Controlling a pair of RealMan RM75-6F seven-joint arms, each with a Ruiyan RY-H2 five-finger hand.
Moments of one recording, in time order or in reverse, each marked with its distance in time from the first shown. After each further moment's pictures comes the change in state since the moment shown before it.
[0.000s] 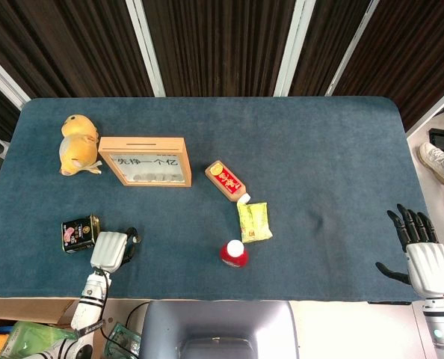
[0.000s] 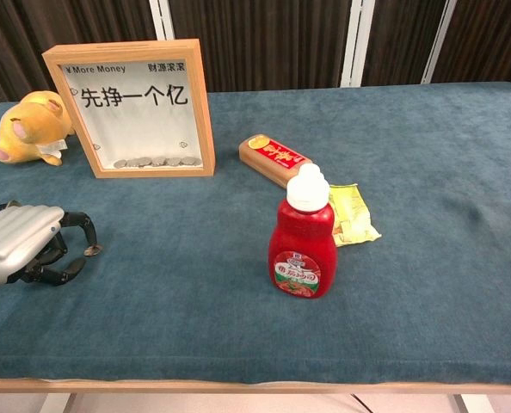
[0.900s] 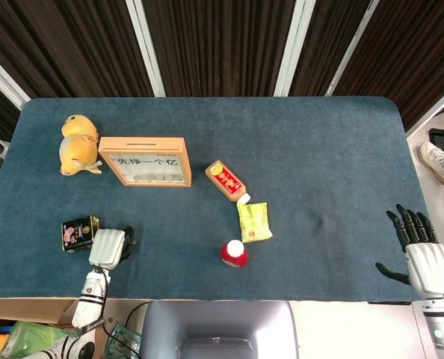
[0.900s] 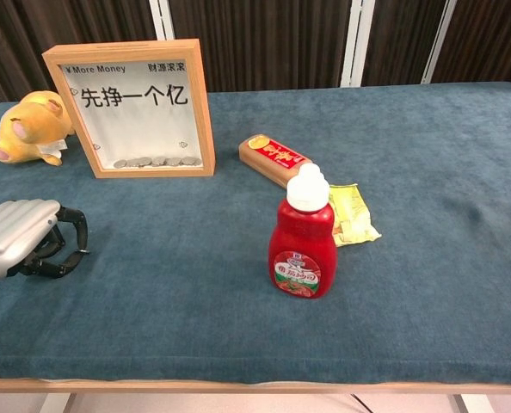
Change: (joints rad) left arm -0.009 -0.033 -0.010 0.063 -0.002 0.035 -0.047; right arm 0.001 0.001 -0.003 0.001 -0.003 -0.005 0.000
